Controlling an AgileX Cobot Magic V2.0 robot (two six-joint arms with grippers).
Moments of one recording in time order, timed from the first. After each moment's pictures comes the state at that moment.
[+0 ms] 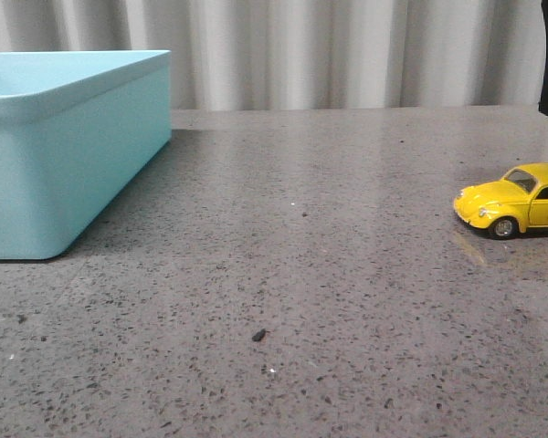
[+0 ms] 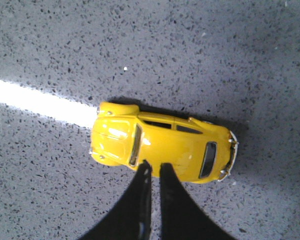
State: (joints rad) left arm -0.20 0.30 -0.32 -0.24 0.43 0.13; right arm 0.15 1.47 -1.31 0.11 1.20 -0.10
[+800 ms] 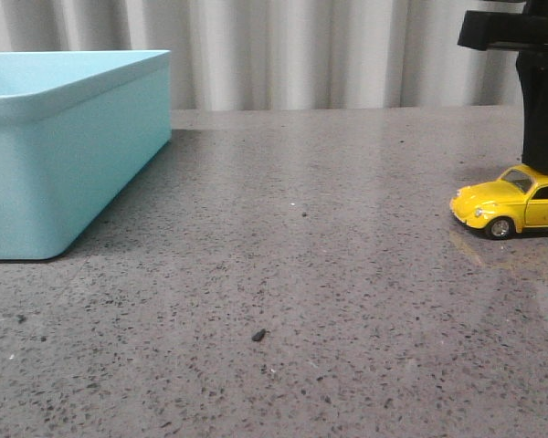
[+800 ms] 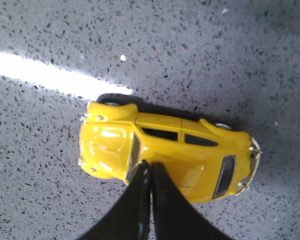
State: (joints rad) left arm -0.20 0.30 -0.32 -0.24 0.43 0.13; right arm 0.15 1.58 -1.31 0.12 1.22 -0.09
